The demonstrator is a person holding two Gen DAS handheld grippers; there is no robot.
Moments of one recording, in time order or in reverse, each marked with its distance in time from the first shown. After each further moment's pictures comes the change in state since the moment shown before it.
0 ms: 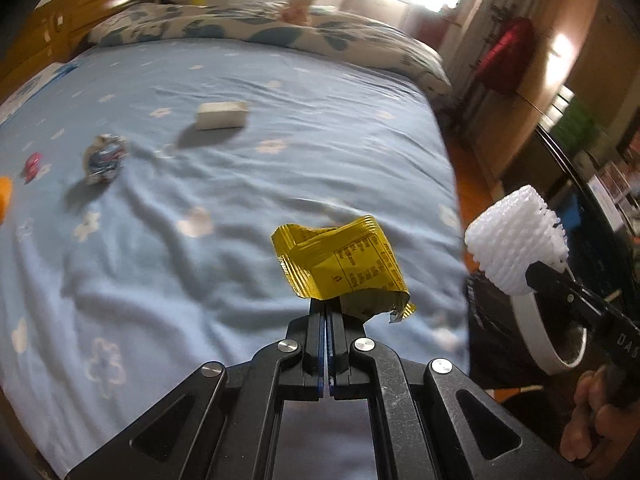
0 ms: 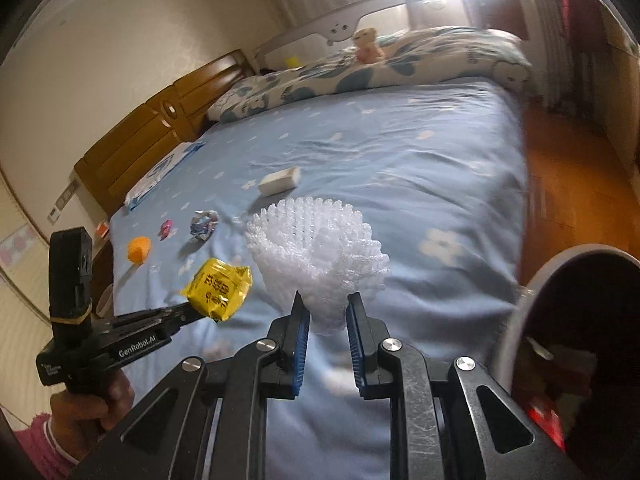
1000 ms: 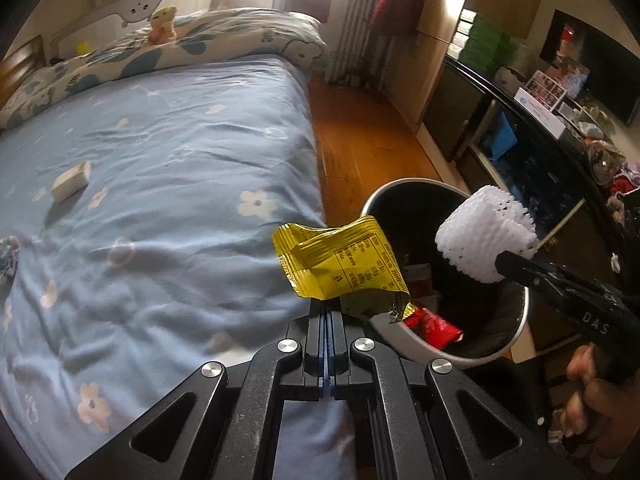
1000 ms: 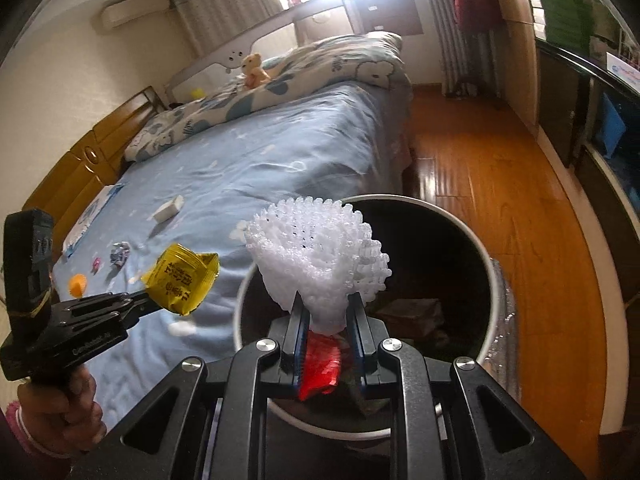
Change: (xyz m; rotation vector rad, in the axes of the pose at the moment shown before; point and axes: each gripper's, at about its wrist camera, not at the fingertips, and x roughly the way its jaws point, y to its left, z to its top) left arm 0.033 -0.157 0.006 0.308 0.063 -0.135; right arm -0.095 -0.125 -0.038 0.177 -0.047 -0.250
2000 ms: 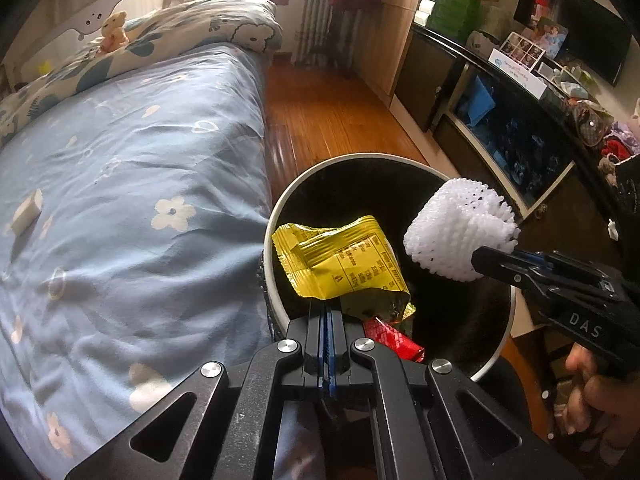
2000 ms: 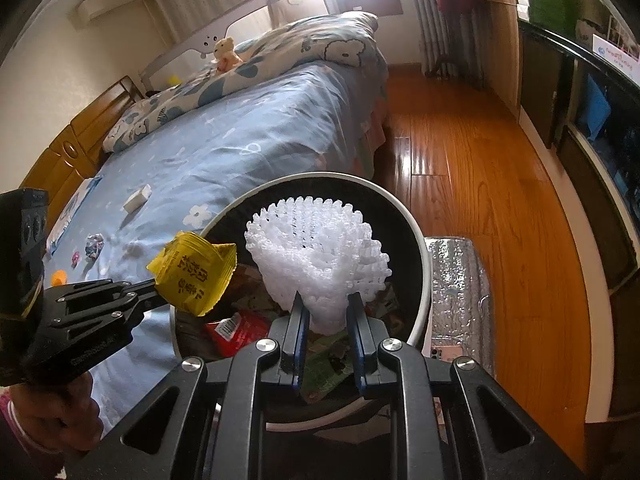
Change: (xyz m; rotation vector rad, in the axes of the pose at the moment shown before) left arm 0.058 -0.044 0.019 0.104 0.074 -0.036; right arm 0.009 -0.044 0.001 0.025 0.077 -0.049
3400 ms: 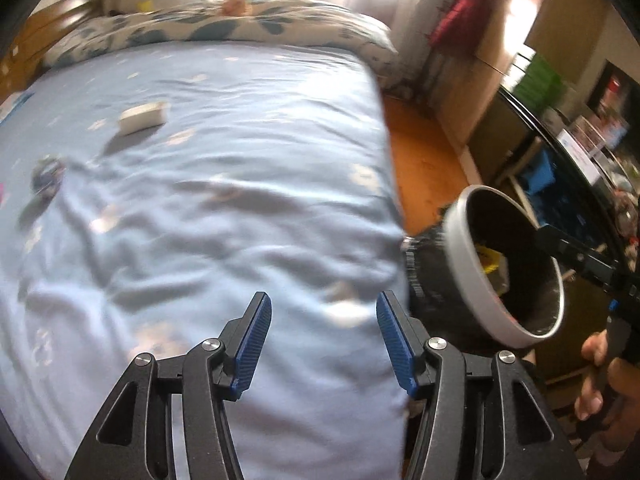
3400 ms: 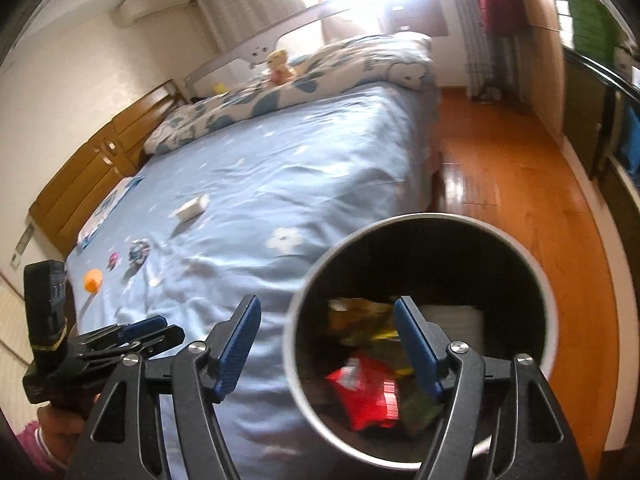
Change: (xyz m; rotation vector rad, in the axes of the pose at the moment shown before) left arm -0.091 0.117 -0.101 -0.324 -0.092 0.112; right arm 0.009 0.100 0.017 -0.098 -0.061 0.158
